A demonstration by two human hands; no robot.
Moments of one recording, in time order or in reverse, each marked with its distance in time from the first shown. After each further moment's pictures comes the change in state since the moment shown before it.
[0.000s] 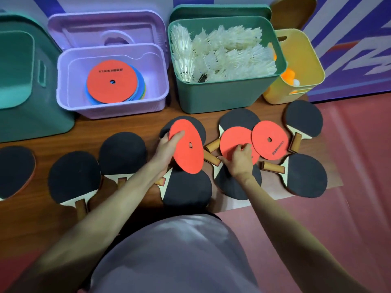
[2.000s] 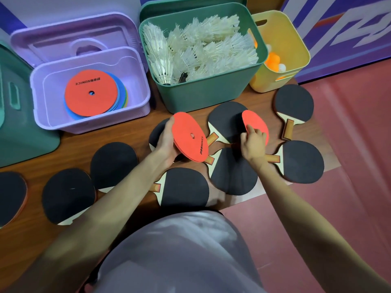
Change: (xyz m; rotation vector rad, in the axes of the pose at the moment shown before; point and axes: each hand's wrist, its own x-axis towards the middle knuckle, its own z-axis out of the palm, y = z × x) left_hand 0.044 -0.002 0.036 -0.043 -0.040 -0.290; right_hand 0.047 0.051 -0.020 0.122 0.191 0.045
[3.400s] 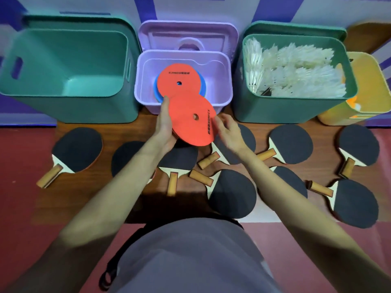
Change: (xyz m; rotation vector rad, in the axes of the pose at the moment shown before) left_hand -0.071 0.074 -0.169 -0.387 0.159 0.379; right_hand -0.077 -0.271 0.014 0.640 -0.408 -0.281
